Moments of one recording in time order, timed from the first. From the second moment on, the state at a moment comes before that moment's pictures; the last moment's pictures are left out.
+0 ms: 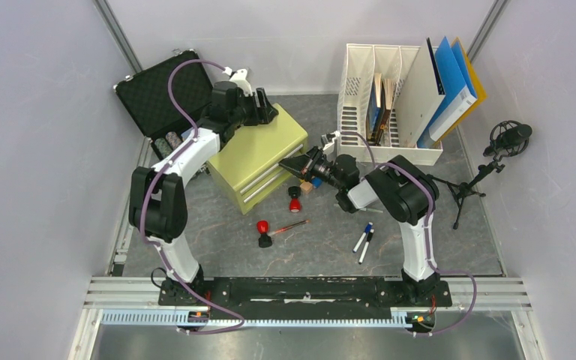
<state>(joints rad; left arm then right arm) -0.29 1.81 1.40 -0.04 0.24 -0.32 0.58 2.09 0.83 1.34 -0.44 1.41</state>
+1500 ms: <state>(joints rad) -0.29 1.83 1.43 -0.05 0.24 -0.33 0.59 1.80 0.55 1.28 -0.51 1.22</state>
